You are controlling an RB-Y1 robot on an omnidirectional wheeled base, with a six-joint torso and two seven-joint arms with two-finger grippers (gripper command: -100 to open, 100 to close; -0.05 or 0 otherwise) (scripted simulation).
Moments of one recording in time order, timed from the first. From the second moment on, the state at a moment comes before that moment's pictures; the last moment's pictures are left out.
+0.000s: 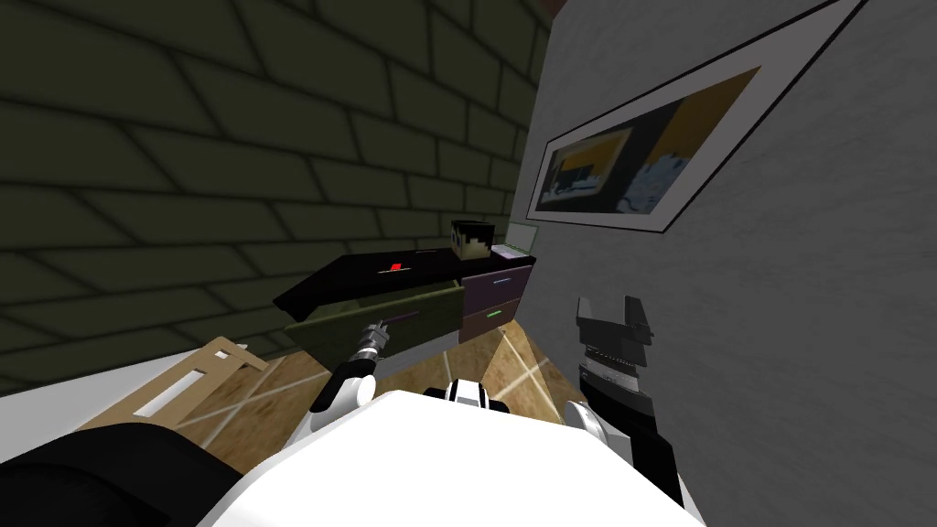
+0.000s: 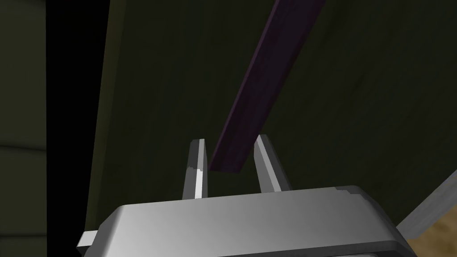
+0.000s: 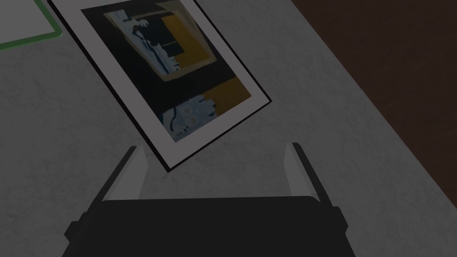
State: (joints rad) left arm 0.45 0.04 0.30 -1.79 0.43 -0.02 0.17; right arm 0.55 0.04 -0.05 -2.34 -0.07 -0.52 -0.09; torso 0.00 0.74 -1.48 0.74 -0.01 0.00
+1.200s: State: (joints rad) left arm 0.56 0.03 0.30 -1.95 0.46 0.05 0.18; right arm 0.55 0.04 -0.05 -2.34 -0.07 -0.52 -0.09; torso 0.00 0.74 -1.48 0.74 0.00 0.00
